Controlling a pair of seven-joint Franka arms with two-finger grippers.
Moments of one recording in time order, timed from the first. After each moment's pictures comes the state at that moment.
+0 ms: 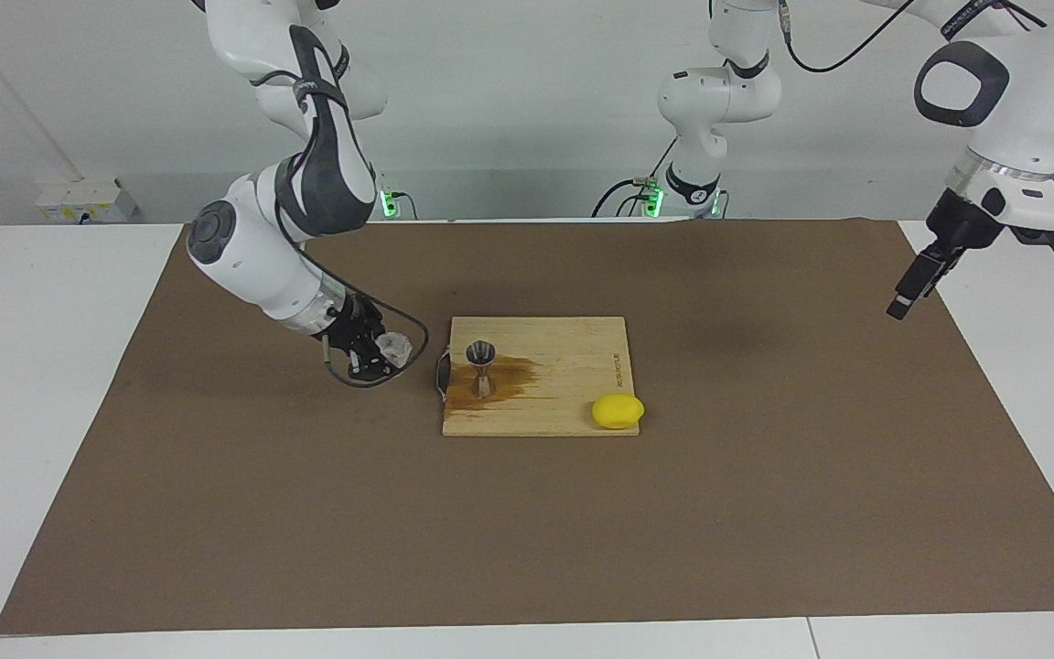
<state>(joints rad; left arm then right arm) -0.02 -0.05 0.16 -1.83 -0.14 1.95 -0.30 0.15 0.22 0.03 -1.83 0.39 1.99 1.45</state>
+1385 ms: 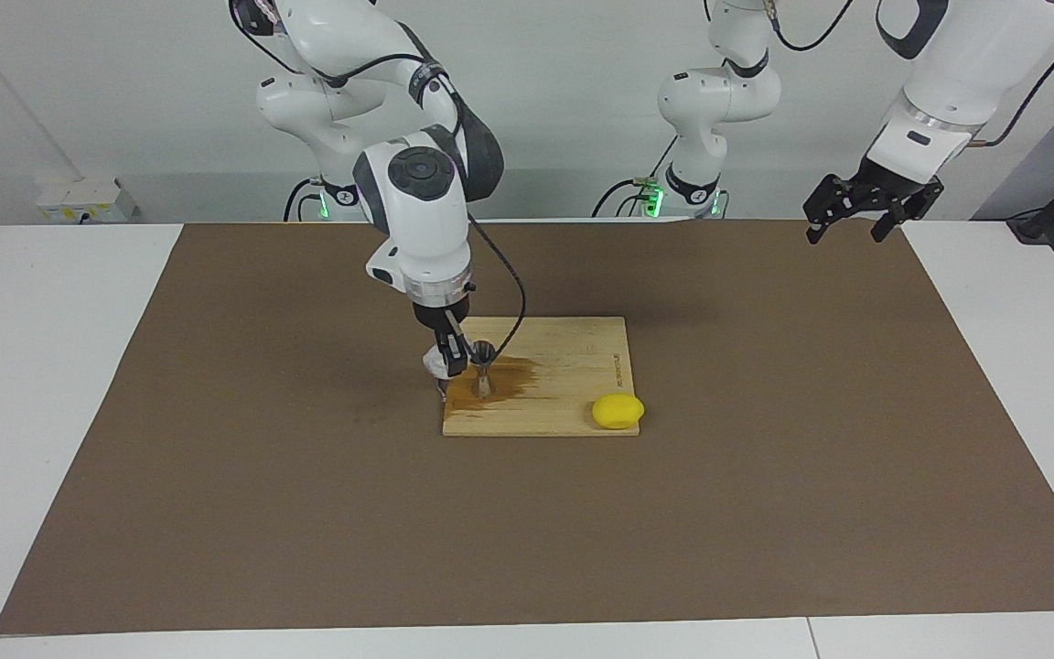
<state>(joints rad) 0.02 -0.05 -0.09 -1.62 -0.02 1.54 -0.02 0.44 0.30 0.03 -1.66 -0.14 1.98 1.71</state>
